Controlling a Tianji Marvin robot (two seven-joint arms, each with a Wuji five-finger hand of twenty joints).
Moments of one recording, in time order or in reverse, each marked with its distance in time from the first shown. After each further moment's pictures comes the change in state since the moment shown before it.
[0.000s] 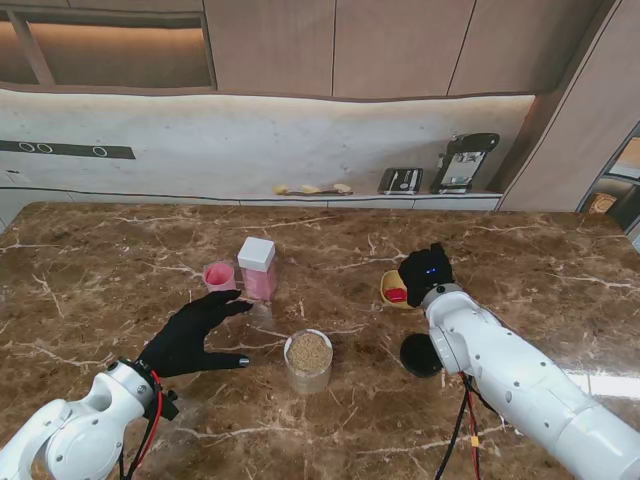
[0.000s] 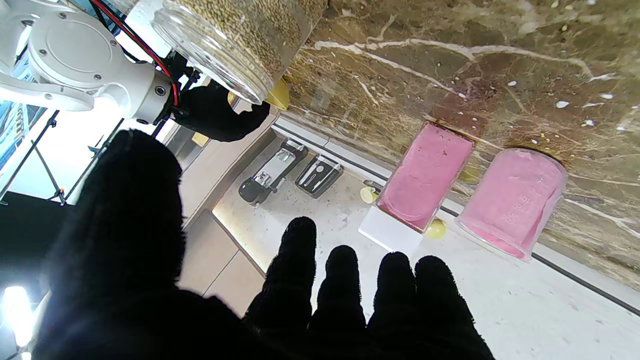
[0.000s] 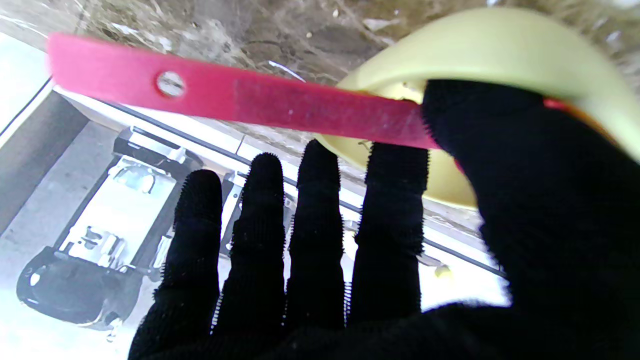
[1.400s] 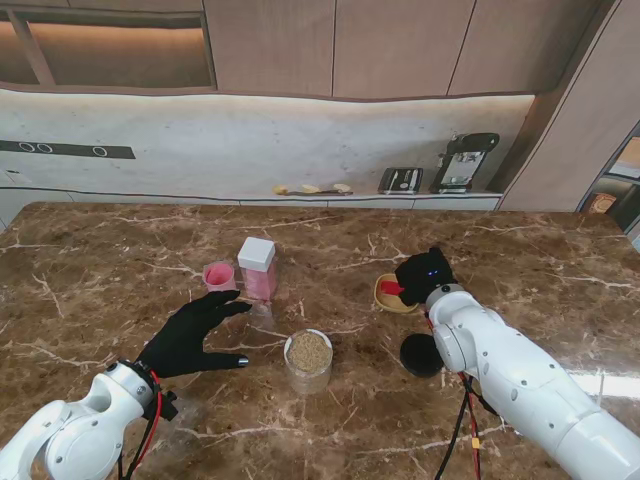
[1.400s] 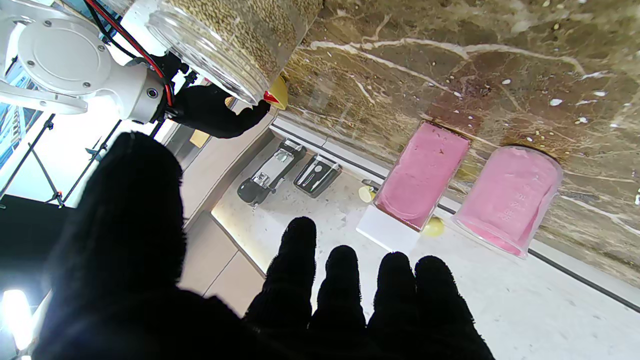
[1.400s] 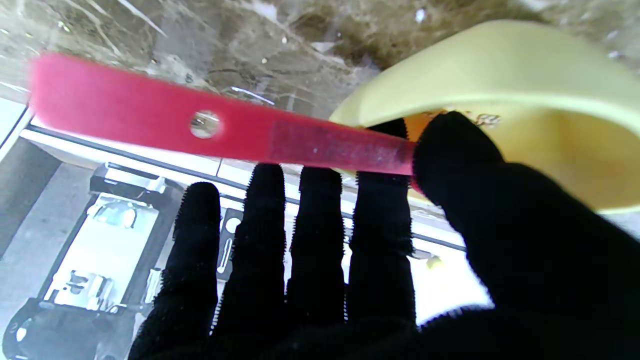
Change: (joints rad) left arm 0.003 0.000 -0.002 0.000 0.012 0.000 0.008; right arm -0.036 -0.007 0.081 -0.016 0.069 -0.105 0.028; left_hand 0.000 0.010 0.000 0.000 0.000 0.000 0.000 0.000 0.000 0.000 0.000 0.000 0.000 0.000 0.000 0.000 0.000 0.000 -0.001 0.001; right_hand -0.065 0.369 -0.009 0.017 -0.113 0.067 -0.098 -0.167 -0.031 -0.019 -0.028 0.000 -0.059 -0.019 -0.016 0.003 -0.077 0.000 -0.051 0.000
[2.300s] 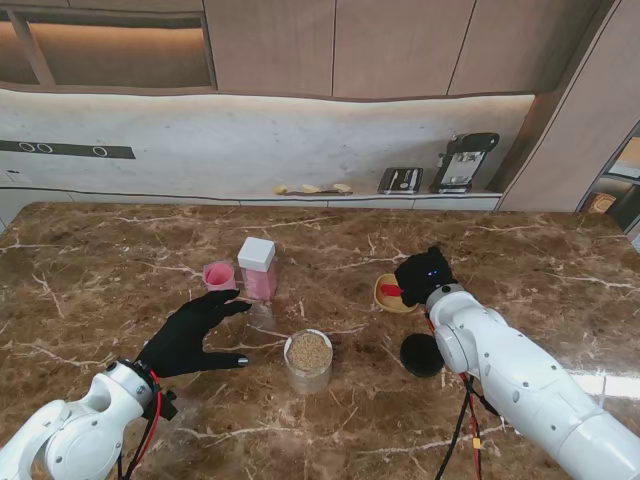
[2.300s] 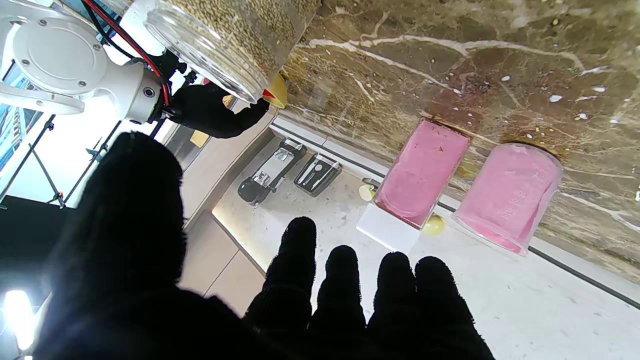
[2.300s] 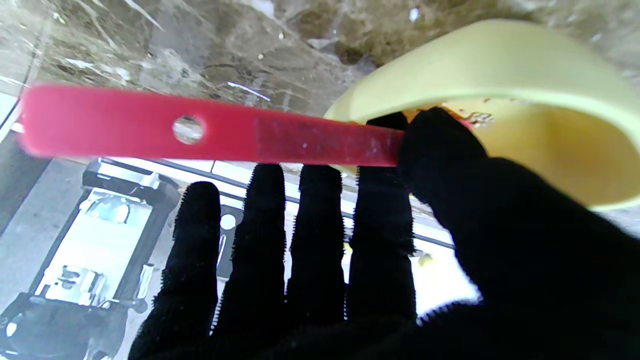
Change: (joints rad) left arm -0.001 0.000 -0.002 0.001 0.005 -0.004 0.004; right arm -0.011 0.005 0.015 -0.014 -0.023 -0.023 0.005; left_hand 0.000 0.000 0.000 0.000 0.000 0.000 0.000 0.000 0.000 0.000 0.000 0.000 0.000 0.000 0.000 0.000 0.000 0.000 -0.009 0.001; right_hand 0.050 -0.028 0.030 0.000 0.028 -0.010 0.037 0.099 0.008 0.002 0.000 0.000 0.001 0.000 0.000 0.000 0.003 0.001 0.000 0.013
